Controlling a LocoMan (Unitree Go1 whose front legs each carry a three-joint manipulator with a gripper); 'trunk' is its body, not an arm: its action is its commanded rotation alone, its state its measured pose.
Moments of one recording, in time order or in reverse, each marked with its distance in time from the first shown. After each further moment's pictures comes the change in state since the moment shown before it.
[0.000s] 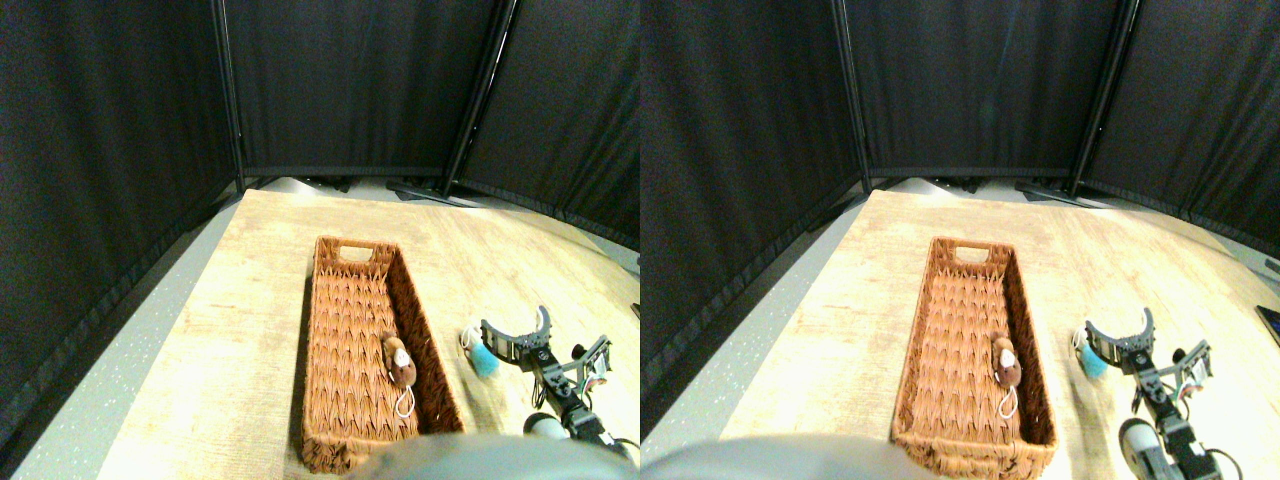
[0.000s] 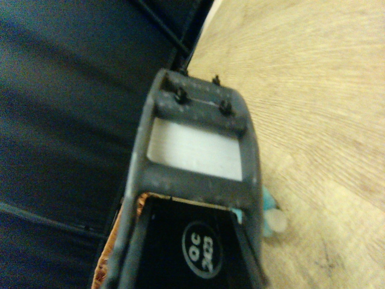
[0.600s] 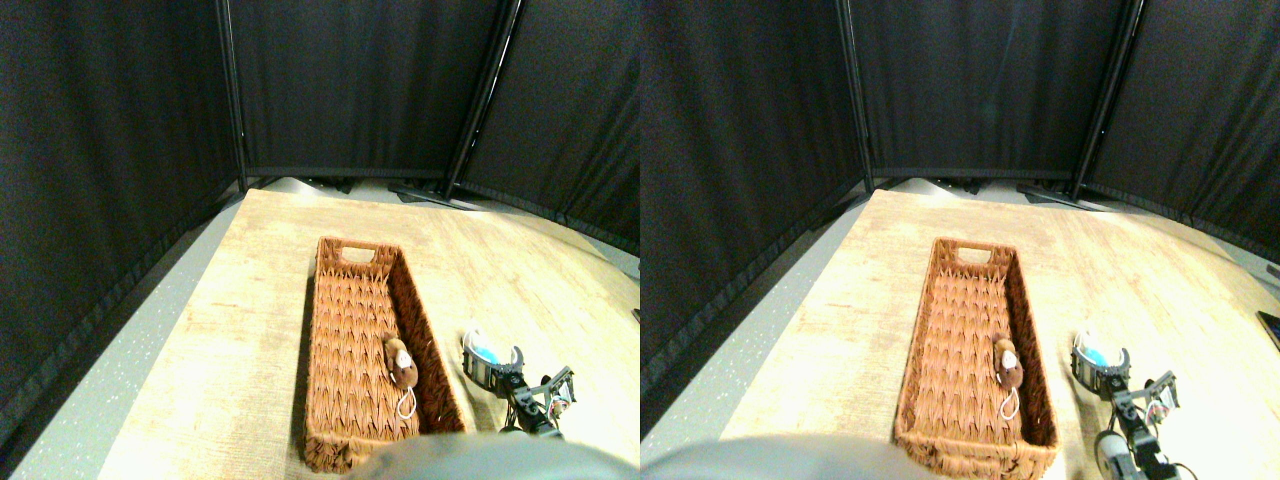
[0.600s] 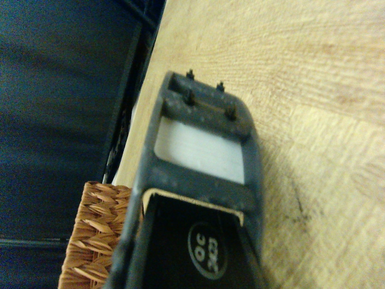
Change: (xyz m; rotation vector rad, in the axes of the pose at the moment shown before) right arm 0.009 -0.046 -0.023 0.100 0.019 -0.172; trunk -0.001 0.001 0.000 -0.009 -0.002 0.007
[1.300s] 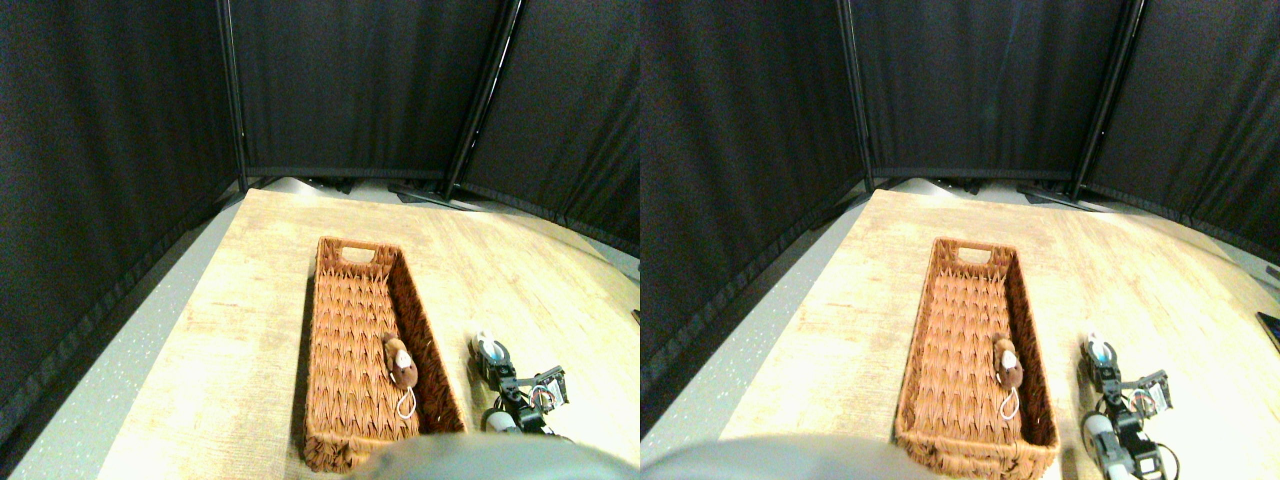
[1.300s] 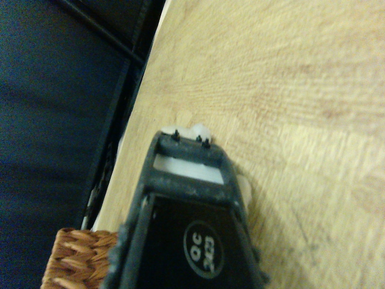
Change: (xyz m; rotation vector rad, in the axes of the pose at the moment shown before) right arm 0.010 -0.003 0.005 -0.053 -0.191 -0.048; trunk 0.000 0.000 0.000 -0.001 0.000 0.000
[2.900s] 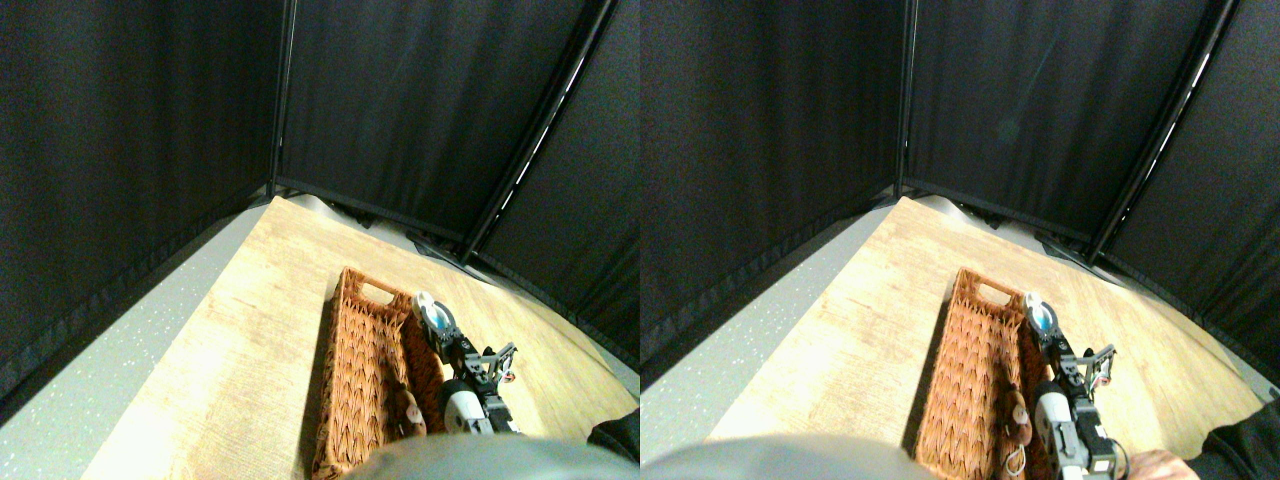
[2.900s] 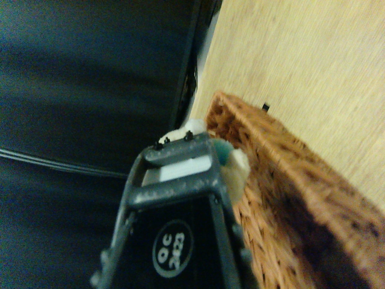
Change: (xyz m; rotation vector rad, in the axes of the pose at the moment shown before) right arm -0.064 0.133 -0.123 -0.268 0.450 0.346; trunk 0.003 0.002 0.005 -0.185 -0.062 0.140
